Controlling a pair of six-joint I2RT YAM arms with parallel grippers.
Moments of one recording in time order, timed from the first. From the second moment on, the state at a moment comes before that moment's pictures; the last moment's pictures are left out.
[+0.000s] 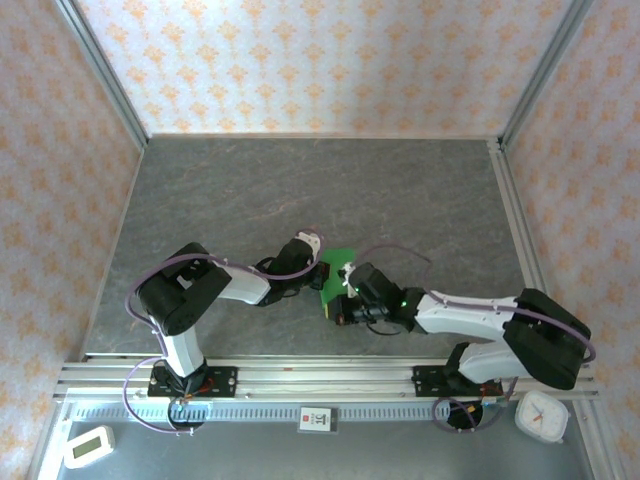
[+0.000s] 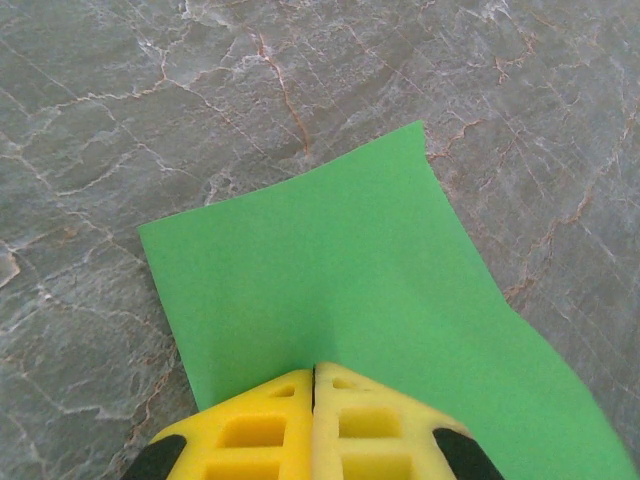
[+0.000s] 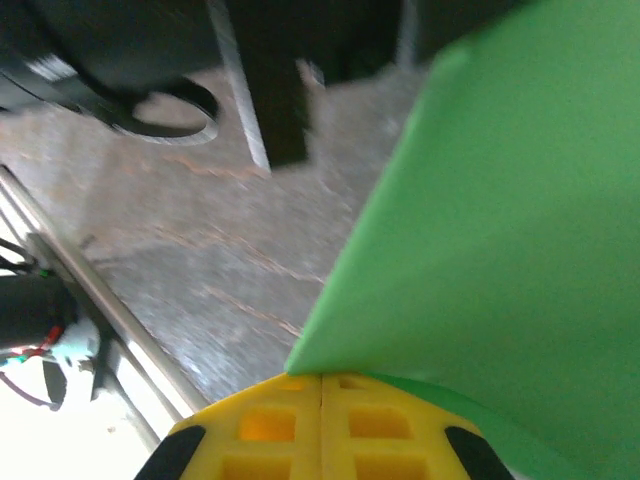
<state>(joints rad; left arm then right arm) -0.71 1.79 0.66 0.44 0.08 -0.49 0.96 1.30 0.52 0.02 -0.25 0.83</state>
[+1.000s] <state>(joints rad) -0.70 1.81 0.66 0.47 0.08 -0.49 0.96 1.37 0.54 0.09 -0.20 0.90</state>
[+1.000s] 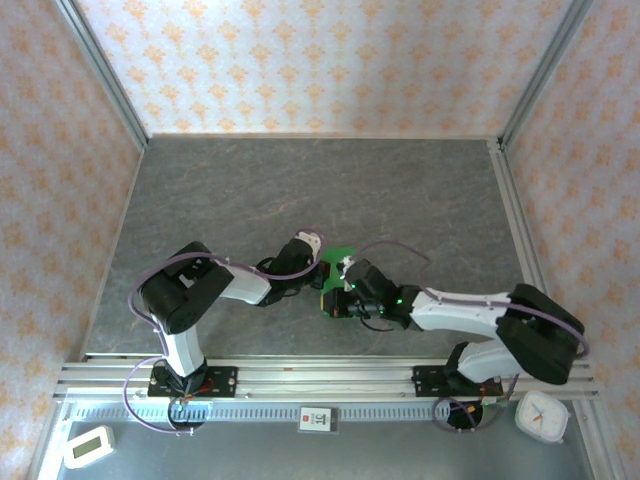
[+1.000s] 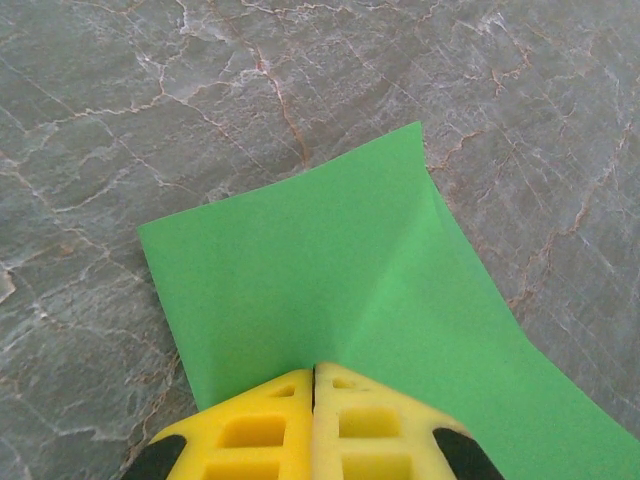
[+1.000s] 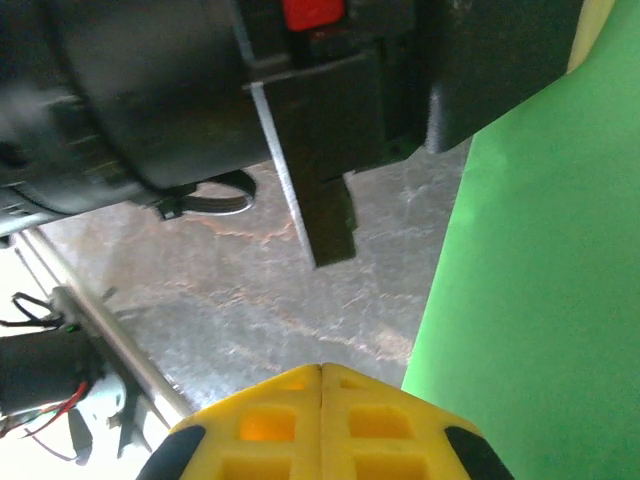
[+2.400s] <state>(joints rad) -0.70 1.81 0.66 0.48 0.08 -0.49 1.00 1.49 0.35 0.41 -0.22 0.93</state>
